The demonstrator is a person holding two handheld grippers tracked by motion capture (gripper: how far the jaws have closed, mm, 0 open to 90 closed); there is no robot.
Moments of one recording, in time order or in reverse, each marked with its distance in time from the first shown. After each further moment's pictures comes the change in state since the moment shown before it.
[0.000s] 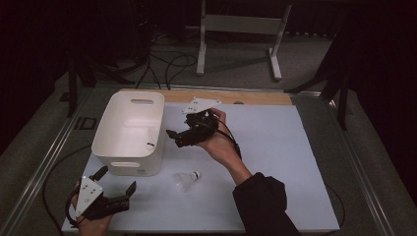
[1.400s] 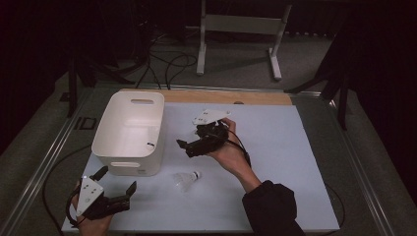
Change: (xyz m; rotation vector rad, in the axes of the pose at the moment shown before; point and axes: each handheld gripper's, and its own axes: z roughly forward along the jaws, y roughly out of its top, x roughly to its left) left arm 0.000 0.000 0.001 0.008 0.004 0.002; right arm 0.002 -0.029 -0.018 0.041 -0.018 -0.010
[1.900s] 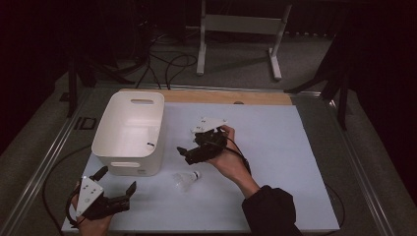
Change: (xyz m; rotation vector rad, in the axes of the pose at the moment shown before) left arm 0.000 0.000 0.000 -0.001 0.000 0.001; right arm 0.011 -0.015 0.005 0.046 -0.010 -0.009
